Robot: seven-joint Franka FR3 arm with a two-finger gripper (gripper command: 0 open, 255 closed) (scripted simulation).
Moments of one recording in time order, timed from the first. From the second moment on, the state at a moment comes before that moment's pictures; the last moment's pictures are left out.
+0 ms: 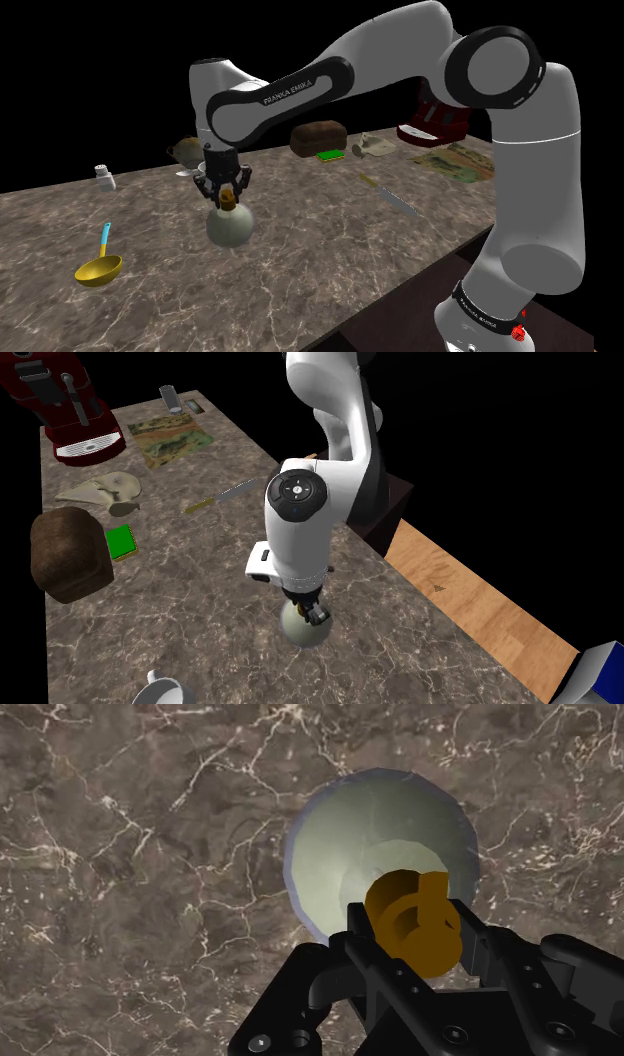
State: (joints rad) arm 0.15 0.46 0.44 -1.65 -0.22 2.05 0.85
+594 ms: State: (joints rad) arm 0.14 0.42 0.45 -1.58 -0.20 1.95 0.84
